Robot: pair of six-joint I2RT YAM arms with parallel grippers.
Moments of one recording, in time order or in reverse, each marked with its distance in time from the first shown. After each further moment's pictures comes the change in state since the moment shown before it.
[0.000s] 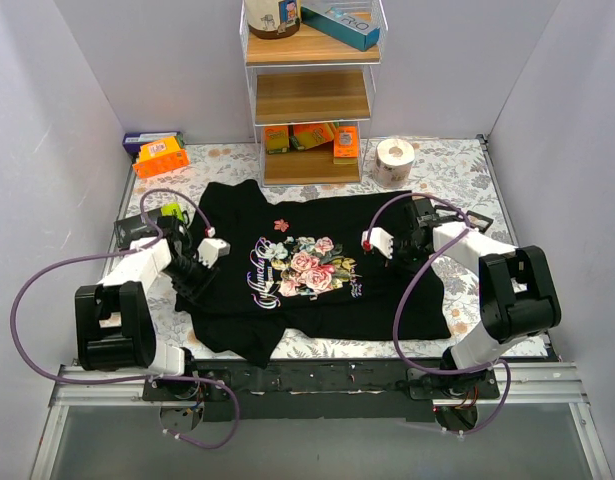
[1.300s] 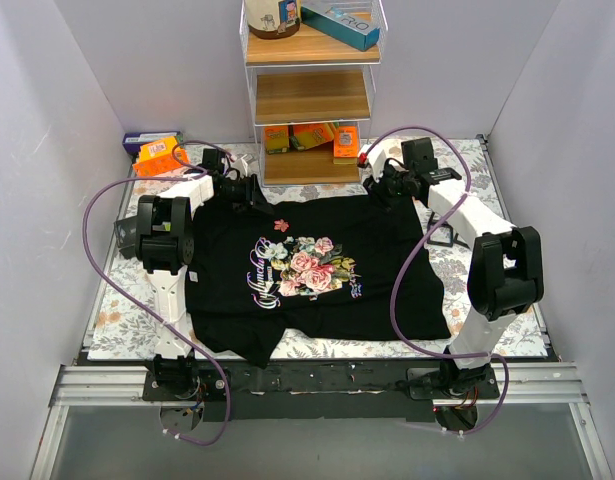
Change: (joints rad) left arm -0.160 0.838 0.874 0.401 0.531 -0.910; right arm 0.006 0.159 0.490 0.169 -0.098 0.483
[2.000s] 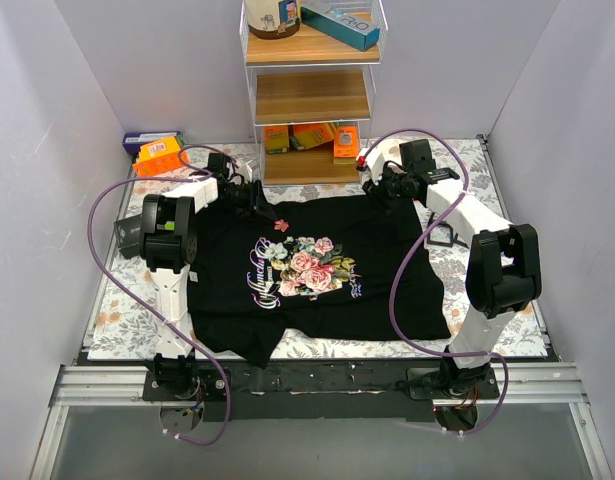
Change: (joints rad) left arm -0.023 0.028 -0.003 -0.027 0.010 0.000; right arm 0.000 0.025 0.005 -0.029 0.005 -0.018
